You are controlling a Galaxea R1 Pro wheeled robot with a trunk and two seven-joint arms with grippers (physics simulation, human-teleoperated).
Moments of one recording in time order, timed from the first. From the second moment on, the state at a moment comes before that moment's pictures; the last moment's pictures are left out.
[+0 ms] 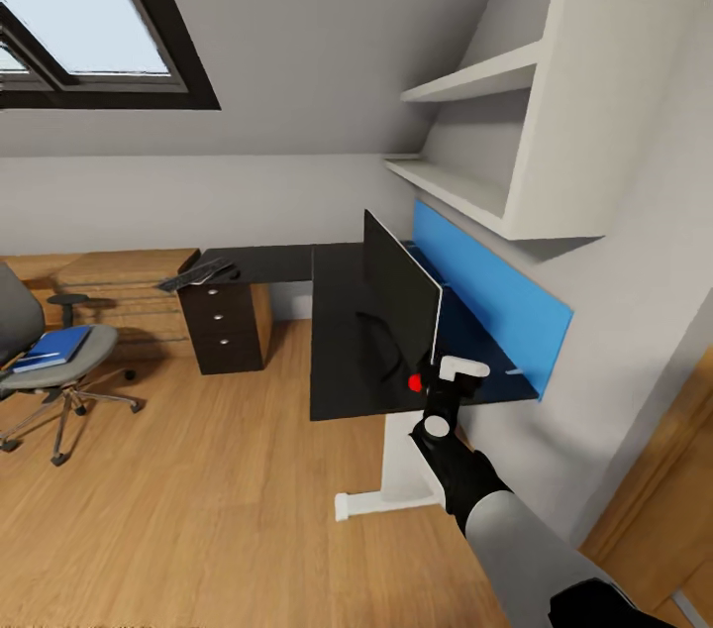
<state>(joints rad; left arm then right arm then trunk) -0.03 0.03 -0.01 -0.22 0.35 -0.51 0.09 -0.76 0.17 0.21 -0.58 0.02 -0.27 -0.68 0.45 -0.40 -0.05</state>
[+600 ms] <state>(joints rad) -0.03 0.03 -0.02 -0.19 0.35 -0.51 0.09 -0.76 0.17 0.23 -0.58 0.02 -0.27 -0.68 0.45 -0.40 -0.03</state>
